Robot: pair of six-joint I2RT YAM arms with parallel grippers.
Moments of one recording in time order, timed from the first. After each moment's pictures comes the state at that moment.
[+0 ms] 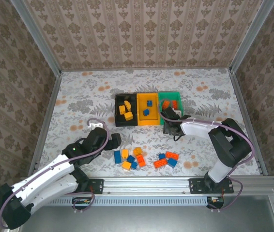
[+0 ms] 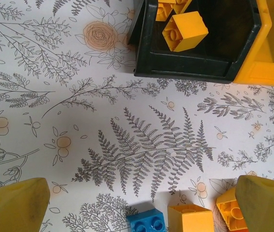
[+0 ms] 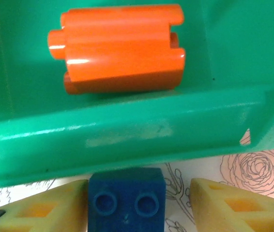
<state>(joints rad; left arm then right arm) -0.82 0.74 0.50 -0.59 -0.27 -0.75 0.55 1.66 0.85 -0.39 0.30 0.66</state>
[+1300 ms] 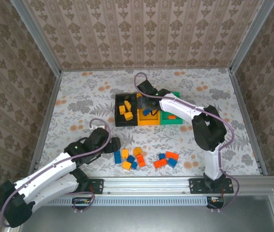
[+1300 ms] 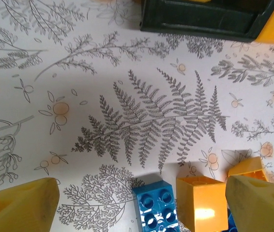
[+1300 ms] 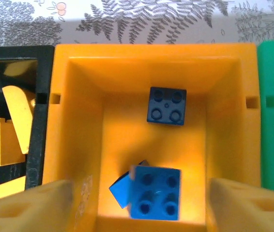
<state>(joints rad) -0.81 0.80 0.50 -0.65 -0.18 -0.77 0.63 1.99 1.59 -0.61 0.26 0.56</state>
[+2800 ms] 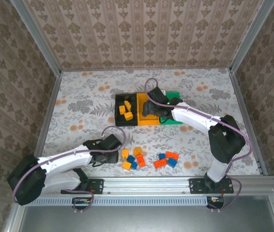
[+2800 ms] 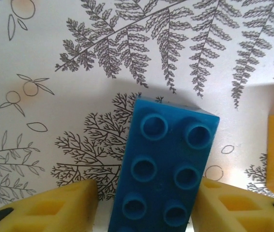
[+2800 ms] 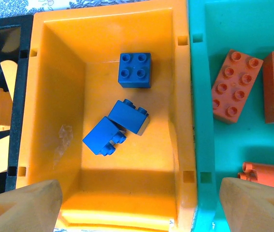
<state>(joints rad) -0.91 1.12 0.47 -0.67 -0.16 -0.76 0.62 1.74 1.29 -0.51 0.25 0.61</state>
